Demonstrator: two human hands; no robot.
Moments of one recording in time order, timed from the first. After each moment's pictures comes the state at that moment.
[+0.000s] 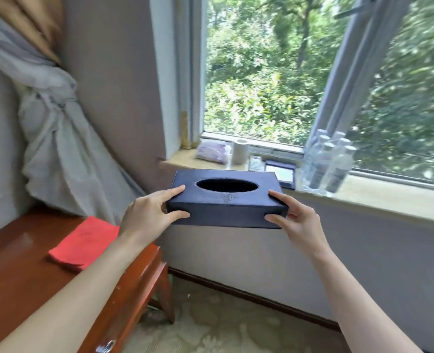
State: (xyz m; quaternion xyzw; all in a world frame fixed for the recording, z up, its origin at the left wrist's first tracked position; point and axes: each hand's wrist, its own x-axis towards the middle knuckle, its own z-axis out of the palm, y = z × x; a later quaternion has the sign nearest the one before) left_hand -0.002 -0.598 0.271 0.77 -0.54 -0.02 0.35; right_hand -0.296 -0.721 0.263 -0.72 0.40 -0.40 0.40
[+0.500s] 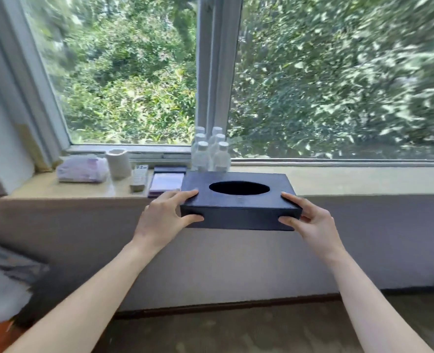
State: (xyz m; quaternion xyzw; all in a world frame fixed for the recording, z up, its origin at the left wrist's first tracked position) left_hand -0.235 -0.810 0.257 0.61 -0.70 -0.11 0.35; right_hand -0.559 -0.805 0.263 -0.62 0.55 -0.46 0.31
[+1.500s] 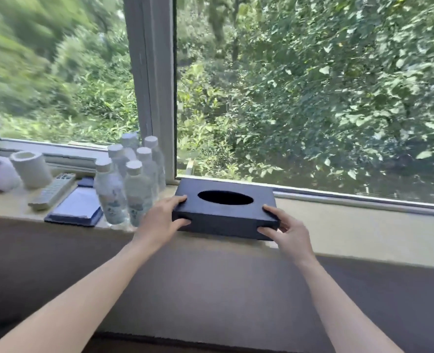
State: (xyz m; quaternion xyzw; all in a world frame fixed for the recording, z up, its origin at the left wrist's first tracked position) left_hand -0.420 -1.033 0.204 0.69 -0.63 -0.14 0.31; right_hand -0.723 -1.078 0.198 -0.66 0.54 -0.40 0.35
